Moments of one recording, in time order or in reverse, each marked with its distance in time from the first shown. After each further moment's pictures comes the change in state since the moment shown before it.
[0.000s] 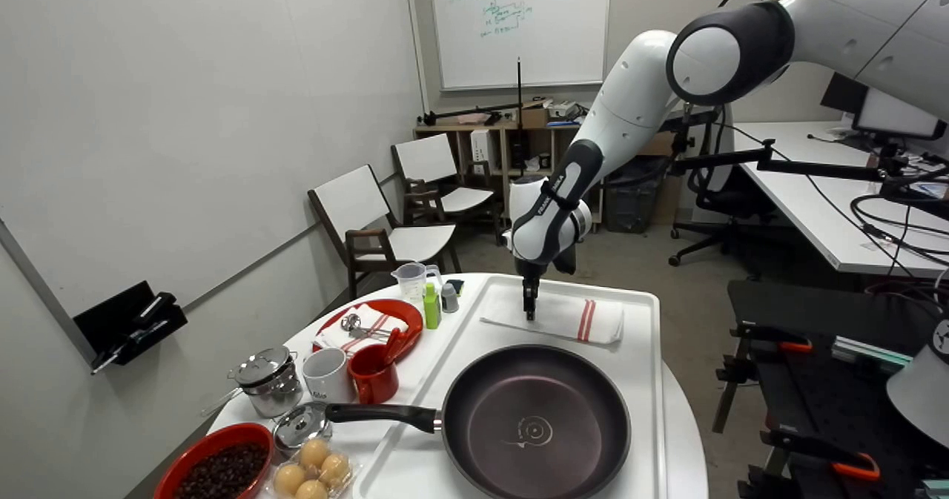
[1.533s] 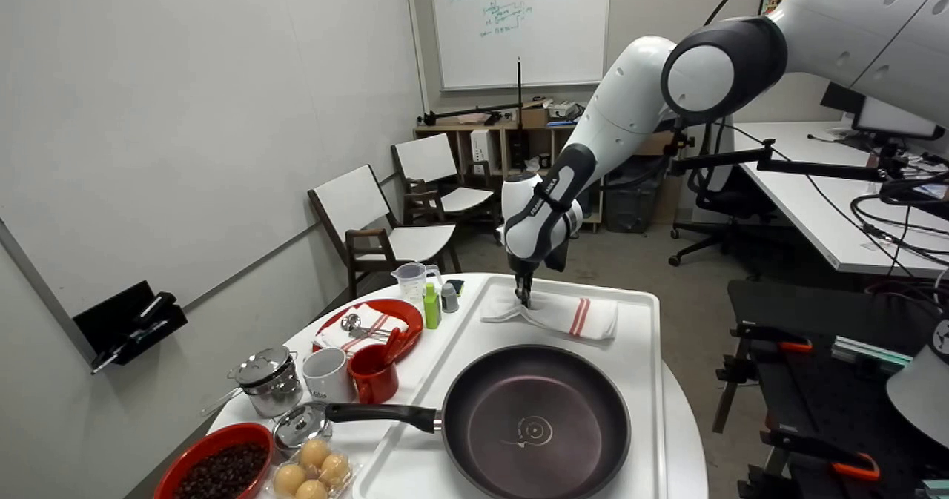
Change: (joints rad) arm 0.031 0.038 -0.038 0.096 -0.003 -0.029 0.090
